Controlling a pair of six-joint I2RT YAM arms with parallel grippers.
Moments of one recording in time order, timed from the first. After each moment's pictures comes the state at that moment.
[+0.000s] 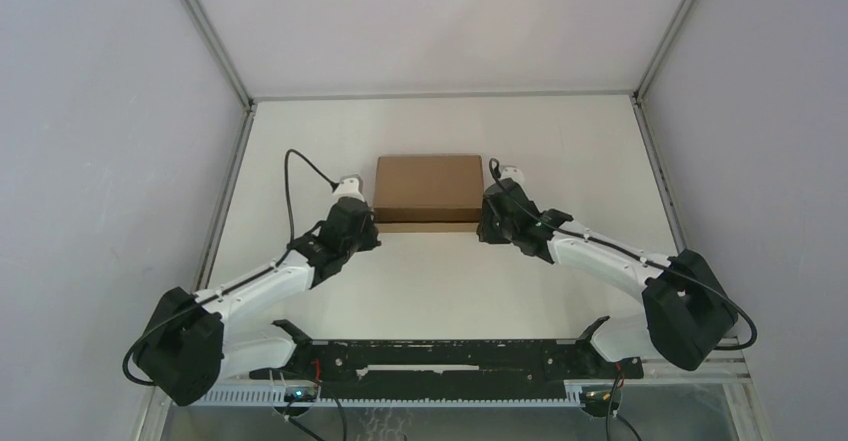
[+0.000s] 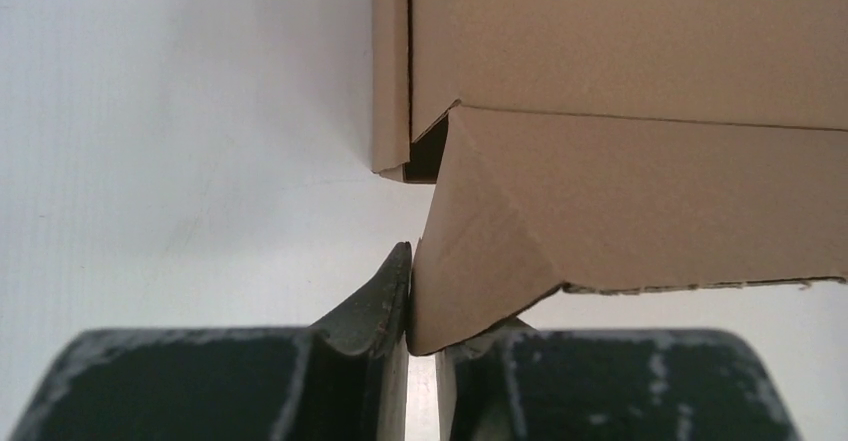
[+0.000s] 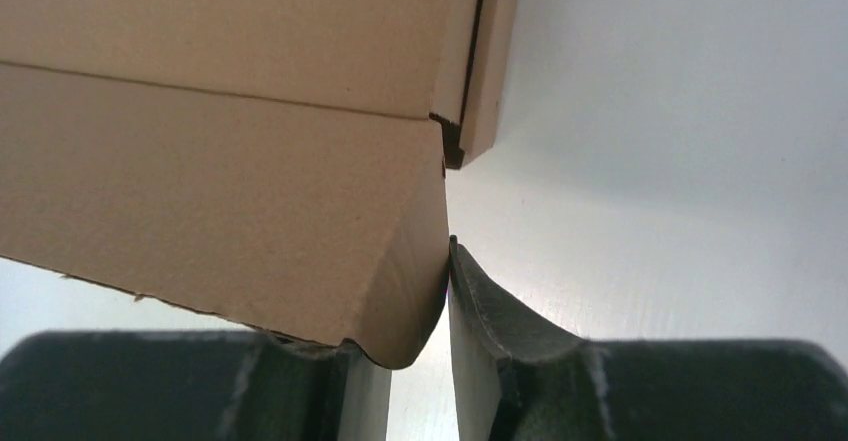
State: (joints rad) left arm -0.60 1.15 0.56 -0.11 -0.30 -0.59; right arm 0.68 1.35 0.80 -0.30 0.18 0.60
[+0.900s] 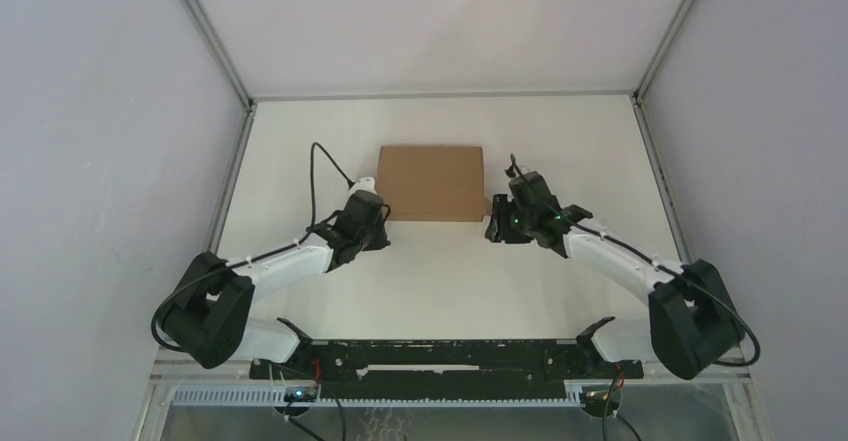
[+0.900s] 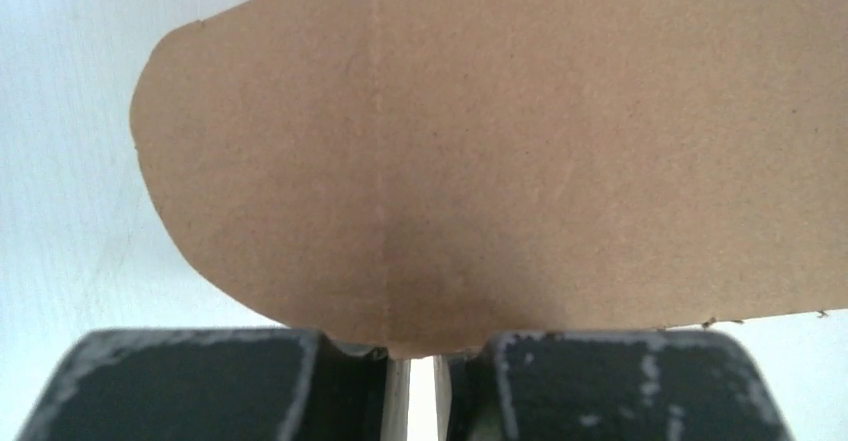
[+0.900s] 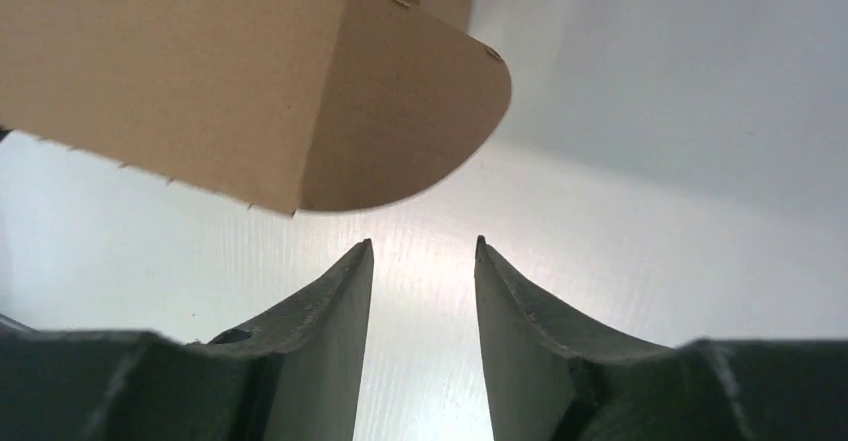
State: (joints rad) left arm -0.61 1.36 0.64 -0.11 -0.23 -0.58; right arm 0.53 1.34 0.76 -0.33 -0.05 0.50
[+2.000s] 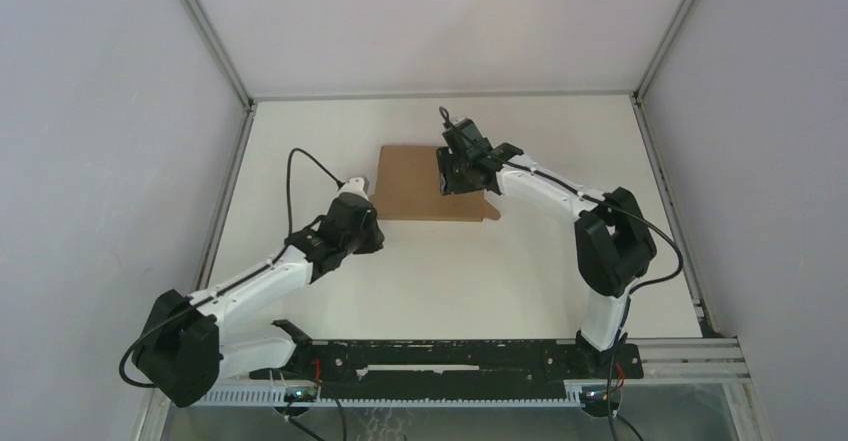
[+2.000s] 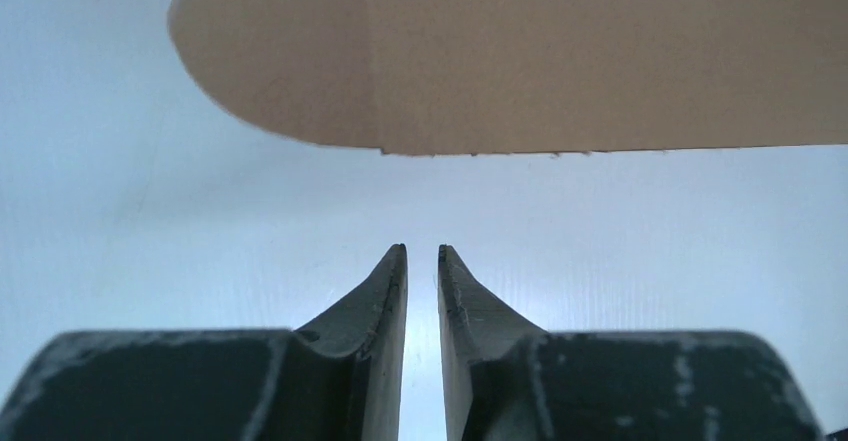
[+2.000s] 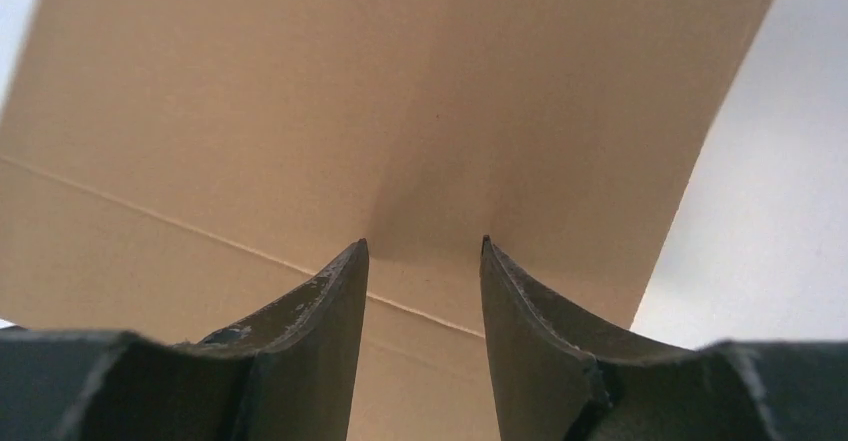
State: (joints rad) left arm -0.61 1.17 0.63 -0.23 -0.18 -0.59; right arm 0.64 1.80 1.45 -0.52 0.08 0.41
